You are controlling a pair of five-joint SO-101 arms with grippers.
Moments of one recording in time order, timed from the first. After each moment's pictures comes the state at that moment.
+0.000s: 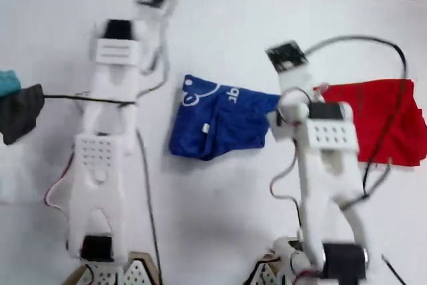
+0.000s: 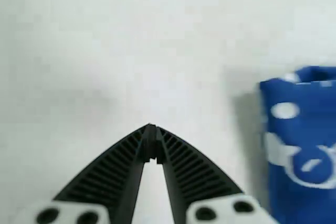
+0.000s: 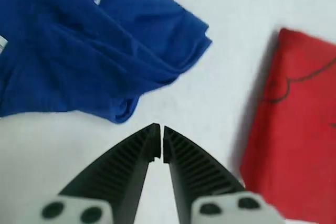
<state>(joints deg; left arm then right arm) -6.2 56.4 -67.8 94.0 -10.6 -4.3 -16.7 28.5 64.5 23.9</state>
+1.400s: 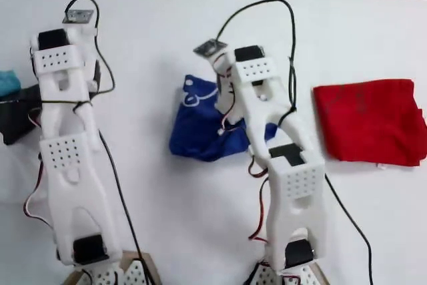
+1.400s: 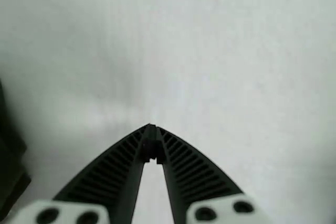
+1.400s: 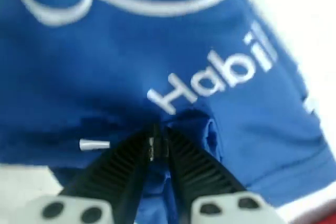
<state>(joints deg) -21.2 60.8 -68.5 100.3 -10.0 -18.4 36.6 -24.2 90.9 29.2</state>
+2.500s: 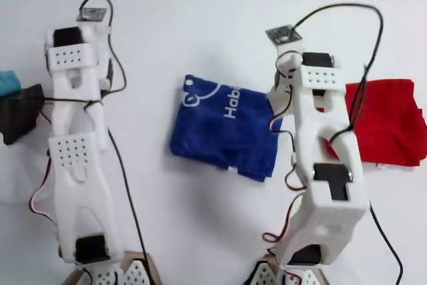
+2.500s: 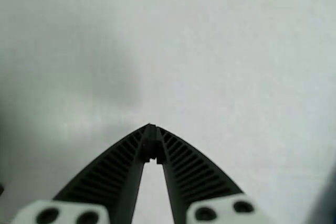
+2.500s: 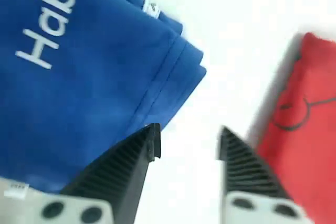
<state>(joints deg) -16.5 60.8 -68.5 100.3 -7.4 -1.4 19.6 -3.9 77.5 21.5</state>
